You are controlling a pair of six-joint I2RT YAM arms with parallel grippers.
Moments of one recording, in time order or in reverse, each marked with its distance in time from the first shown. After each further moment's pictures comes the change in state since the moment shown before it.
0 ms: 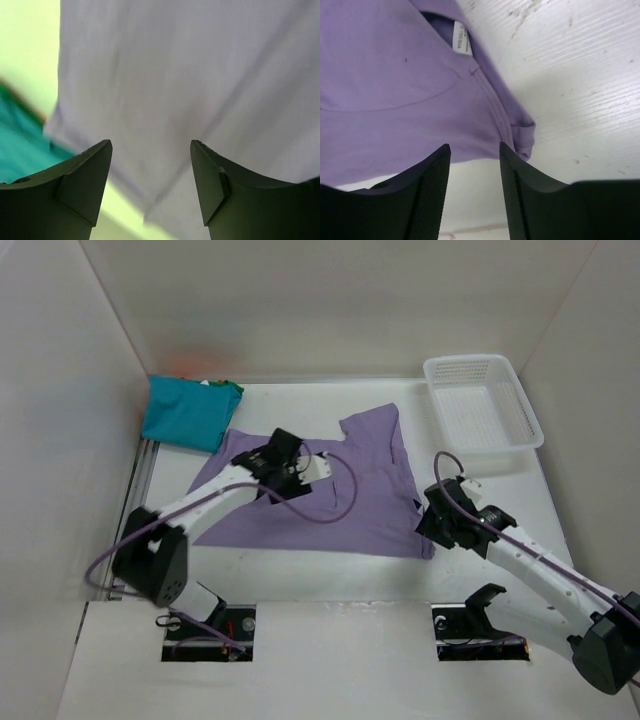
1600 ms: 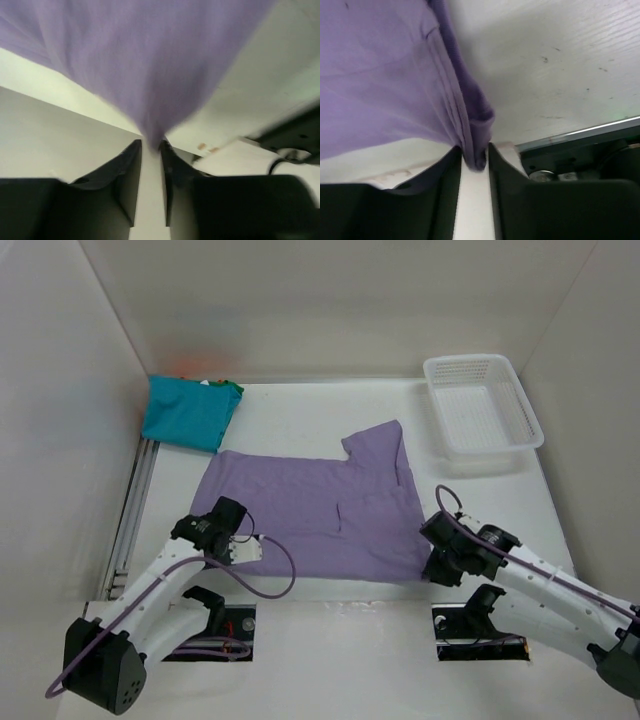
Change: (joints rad) left arm 0.203 -0.695 -0.560 -0.542 -0.238 0.244; right arm 0.216 -0.132 -0.063 -0.306 -0.121 0.243
